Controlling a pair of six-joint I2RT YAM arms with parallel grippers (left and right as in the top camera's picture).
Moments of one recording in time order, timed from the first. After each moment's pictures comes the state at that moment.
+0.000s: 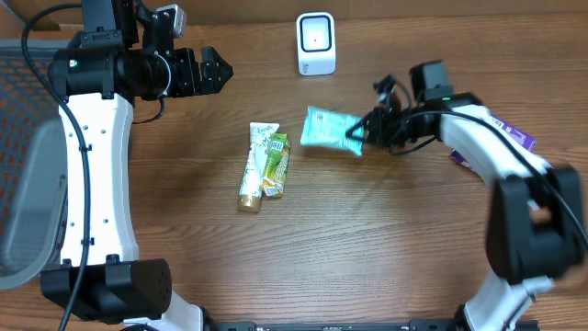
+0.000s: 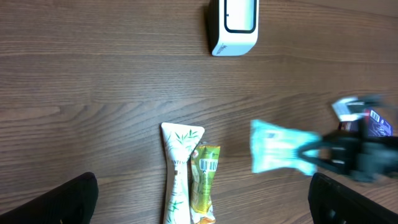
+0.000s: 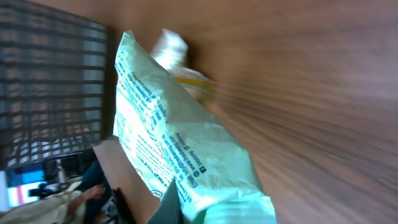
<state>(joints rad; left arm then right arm) 0.08 1.75 1.95 -1.20 0.42 -0.05 0.18 1.89 1.33 -0.57 -0.88 0.22</state>
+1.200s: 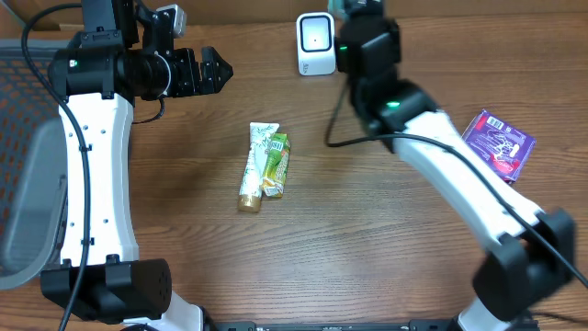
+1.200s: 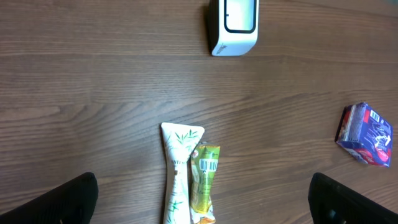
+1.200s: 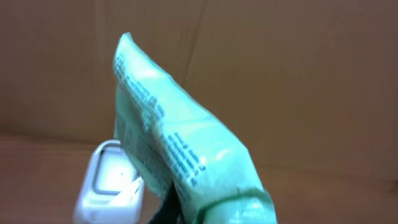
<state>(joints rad) 0.08 1.75 1.95 -1.20 0.42 -0.05 0.54 1.84 1.59 -0.04 0.65 -0.09</state>
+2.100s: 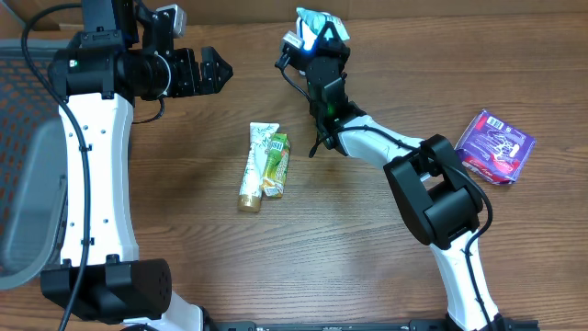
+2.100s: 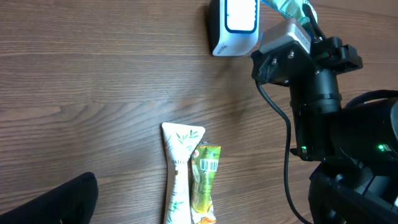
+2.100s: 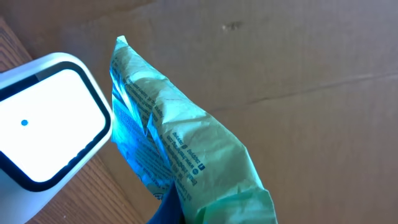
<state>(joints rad) 0.08 1.75 1.95 -1.20 0.41 -0.05 0.55 2.33 1.59 0.68 0.64 -1.24</state>
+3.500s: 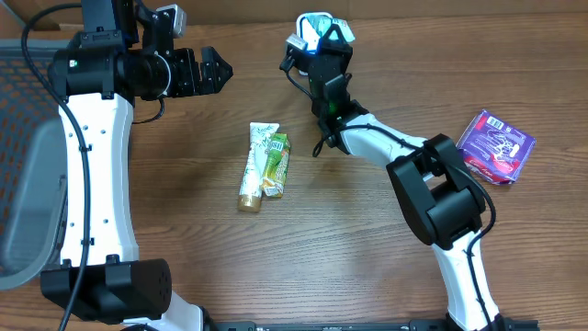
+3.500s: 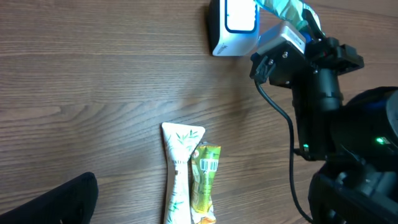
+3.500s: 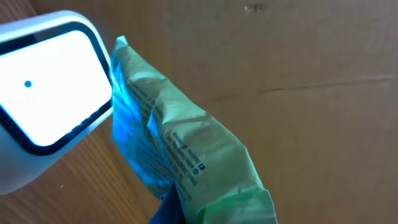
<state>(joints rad) 0.08 1.75 1.95 -1.20 0.41 -0.05 0.55 2.31 1.59 0.59 0.68 -1.28</state>
